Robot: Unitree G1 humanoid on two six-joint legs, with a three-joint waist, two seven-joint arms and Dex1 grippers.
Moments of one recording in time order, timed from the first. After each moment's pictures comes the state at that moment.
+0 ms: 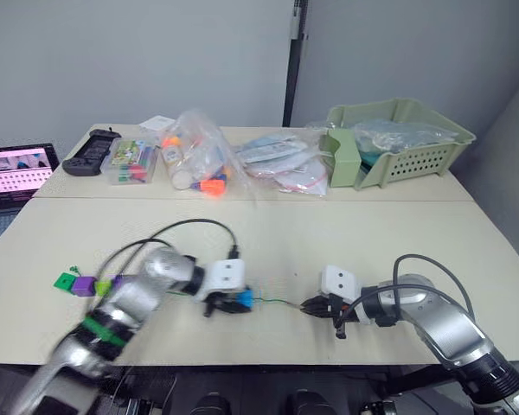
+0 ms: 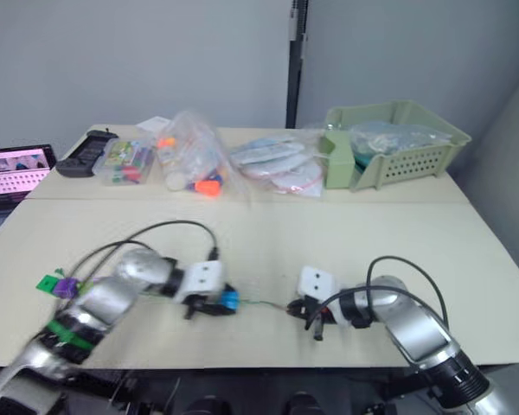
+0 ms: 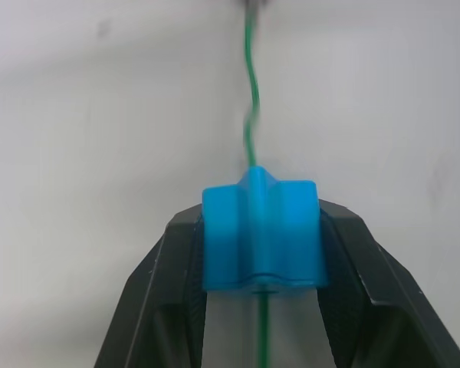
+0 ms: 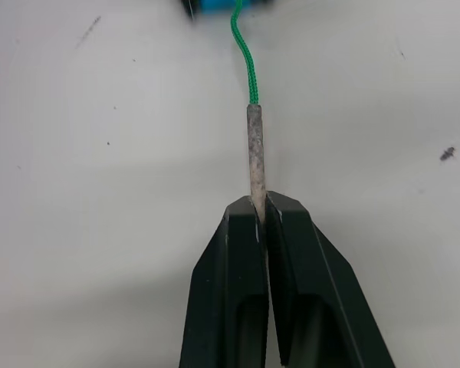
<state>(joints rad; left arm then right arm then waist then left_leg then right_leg) -0.51 0.76 -0.37 0.02 -0.07 0.20 -1.28 -0.32 -0.75 0.32 -0.27 0.18 0.52 1.03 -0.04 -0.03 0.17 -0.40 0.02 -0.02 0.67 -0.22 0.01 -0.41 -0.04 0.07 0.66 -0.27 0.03</state>
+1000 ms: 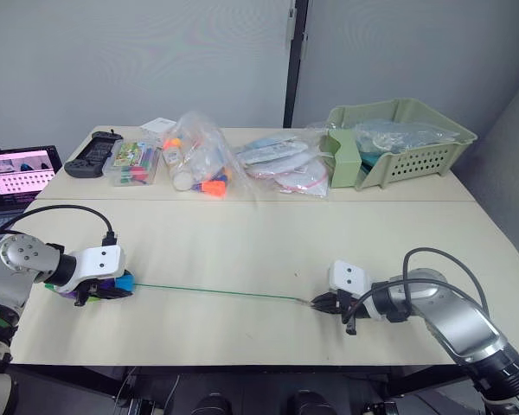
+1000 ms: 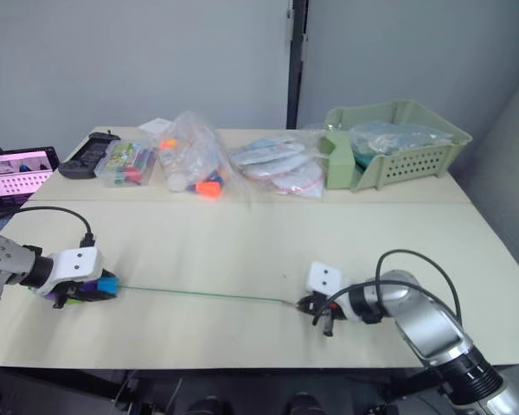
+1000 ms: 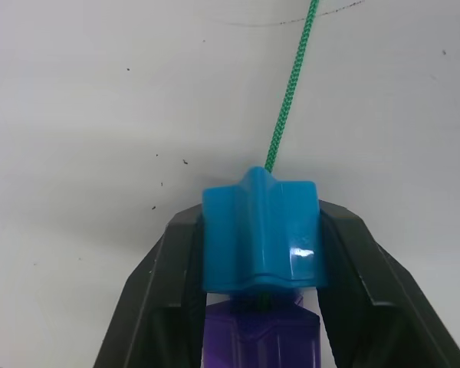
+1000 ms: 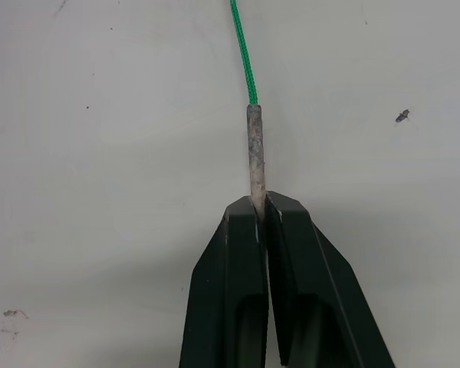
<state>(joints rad) -0.53 1.05 -0.16 0.63 0.00 -0.26 -1.39 -0.33 -0.80 0.29 -0.30 0.18 0.57 1.05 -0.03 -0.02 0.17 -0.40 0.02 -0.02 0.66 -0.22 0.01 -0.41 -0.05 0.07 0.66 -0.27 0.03</state>
